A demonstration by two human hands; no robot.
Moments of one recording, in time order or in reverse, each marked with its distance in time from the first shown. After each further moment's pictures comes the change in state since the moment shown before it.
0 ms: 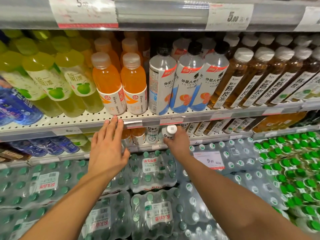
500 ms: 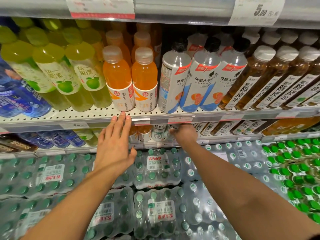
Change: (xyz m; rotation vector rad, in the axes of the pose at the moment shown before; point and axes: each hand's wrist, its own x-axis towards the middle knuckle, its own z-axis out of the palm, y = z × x) left_hand 0.000 0.000 0.001 -0.029 -0.022 -0.012; right_hand 0.043 -0.012 0.001 -0.314 -0.120 0.088
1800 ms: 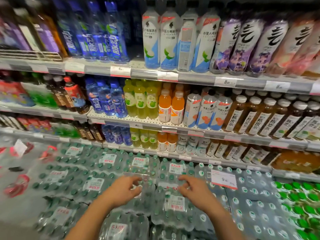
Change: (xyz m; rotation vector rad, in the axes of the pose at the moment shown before) left_hand -0.262 0.002 -0.107 -0.426 -0.429 -0.207; right_hand -0.329 0.047 -0.118 0.184 -0.464 -0.516
